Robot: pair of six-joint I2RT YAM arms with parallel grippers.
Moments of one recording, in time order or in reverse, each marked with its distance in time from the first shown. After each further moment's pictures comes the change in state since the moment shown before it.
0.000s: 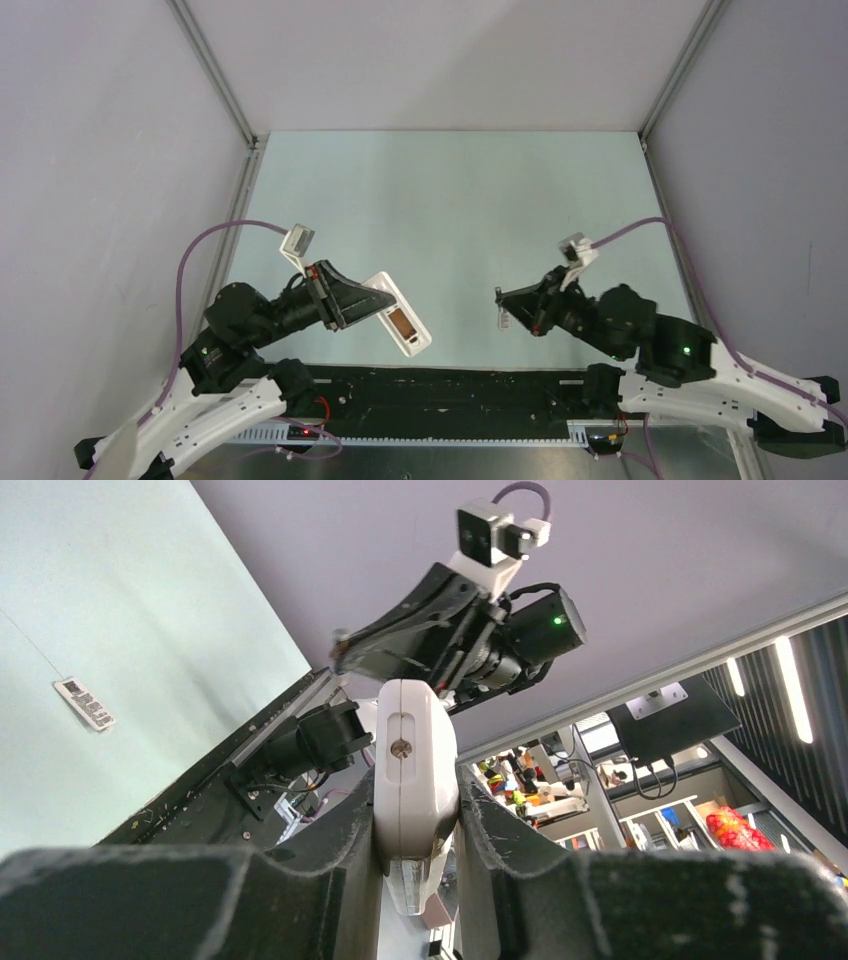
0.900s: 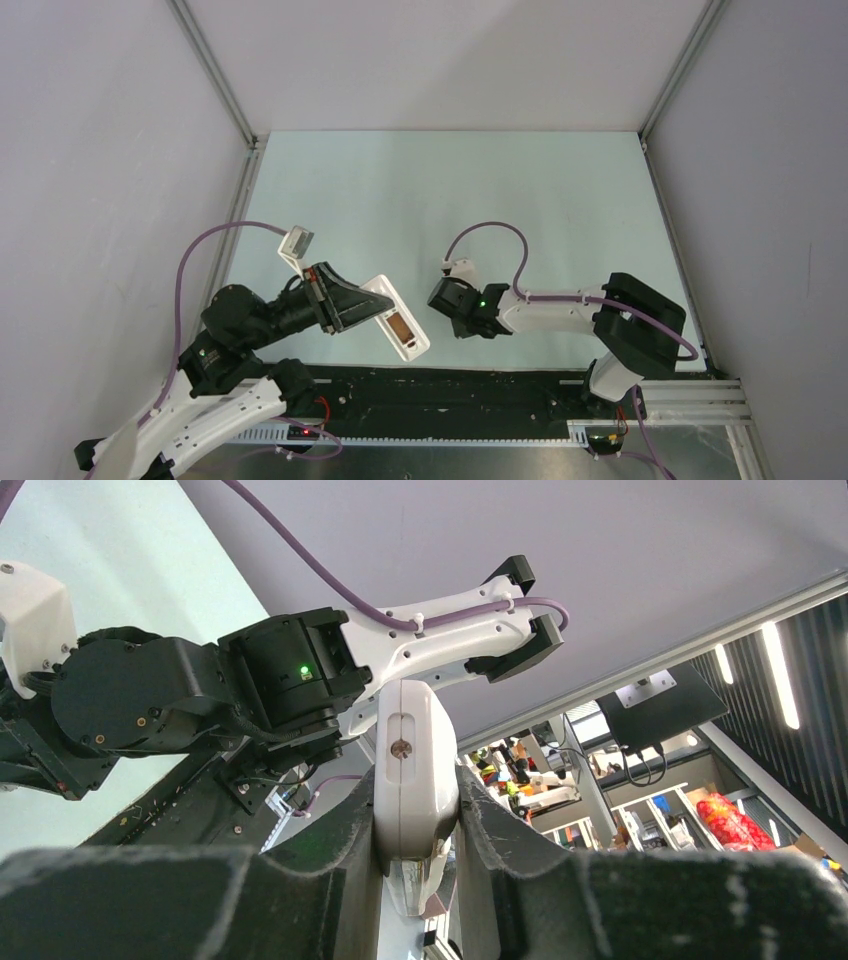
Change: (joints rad) left arm 0.000 -0.014 0.000 0.000 0.026 -0.008; right arm -0.108 1.043 0.045 0.085 0.006 0.155
